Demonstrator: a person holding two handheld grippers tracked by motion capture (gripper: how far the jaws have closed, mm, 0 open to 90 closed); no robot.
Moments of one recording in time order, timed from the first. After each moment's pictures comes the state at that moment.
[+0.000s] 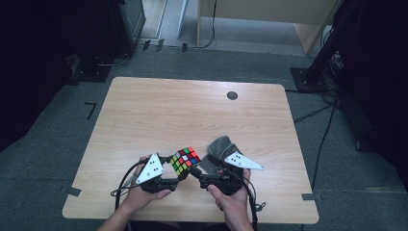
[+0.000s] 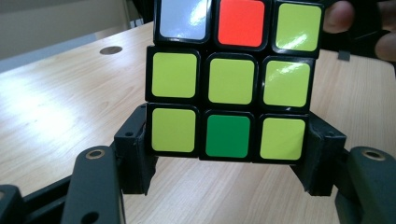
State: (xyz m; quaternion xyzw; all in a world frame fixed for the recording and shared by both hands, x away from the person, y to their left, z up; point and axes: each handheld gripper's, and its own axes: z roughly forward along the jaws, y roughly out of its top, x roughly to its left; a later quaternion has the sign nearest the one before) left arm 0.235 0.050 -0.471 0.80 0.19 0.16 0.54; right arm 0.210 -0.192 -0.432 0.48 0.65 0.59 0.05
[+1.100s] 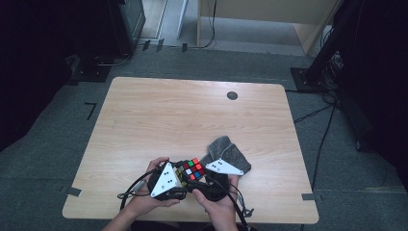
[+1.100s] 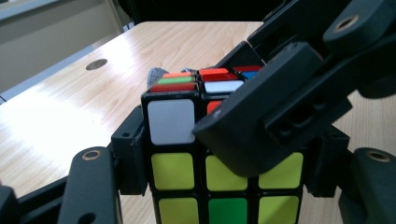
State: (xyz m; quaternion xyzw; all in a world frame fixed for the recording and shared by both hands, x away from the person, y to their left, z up) left arm 0.220 0.028 -0.468 0.82 0.14 0.20 0.52; right arm 0.200 -0.158 -0.445 0.51 0.69 0.50 0.09
